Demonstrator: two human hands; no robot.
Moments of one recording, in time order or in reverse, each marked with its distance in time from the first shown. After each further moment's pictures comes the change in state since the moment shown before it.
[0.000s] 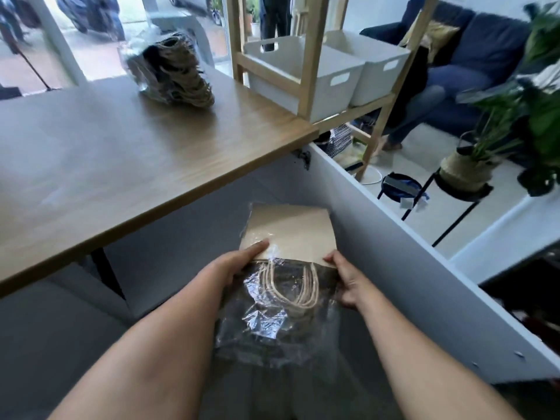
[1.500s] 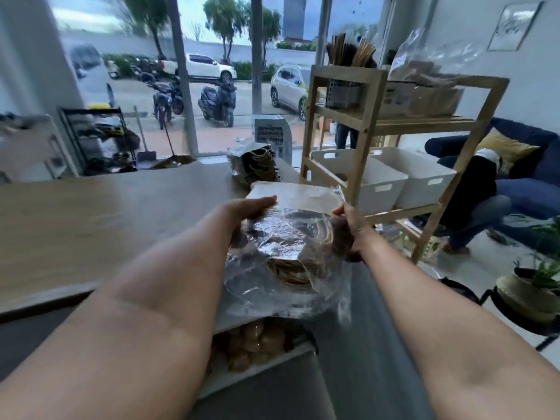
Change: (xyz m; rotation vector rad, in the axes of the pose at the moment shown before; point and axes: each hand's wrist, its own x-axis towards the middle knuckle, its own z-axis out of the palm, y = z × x) left_hand -0.213 0.140 -0.058 -0.035 0.276 0.257; right_hand -0.137 -0.215 0.084 -0.222 -0.199 -0.403
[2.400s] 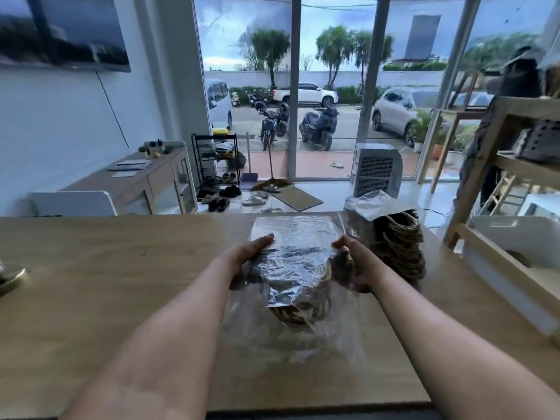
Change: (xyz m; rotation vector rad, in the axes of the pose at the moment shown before) left_hand 0.127 -0.029 -0.260 -0.464 0.285 -0.048; right_hand 0.165 -0.051 0.323 -0.053 -0.589 0.241
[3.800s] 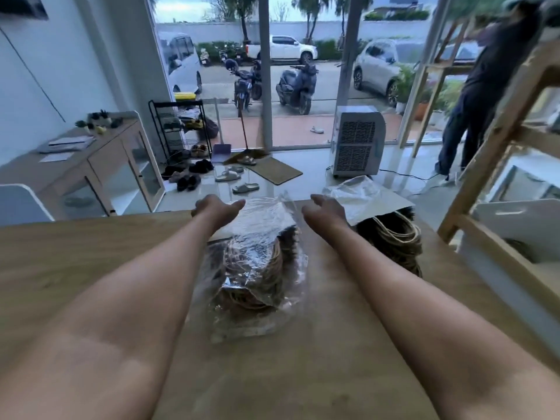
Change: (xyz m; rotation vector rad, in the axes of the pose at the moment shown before) left_hand 0.243 0.099 0.009 0.640 0.454 0.163; right_hand 0.141 -0.102 -0.017 -0.818 0.417 -0.477
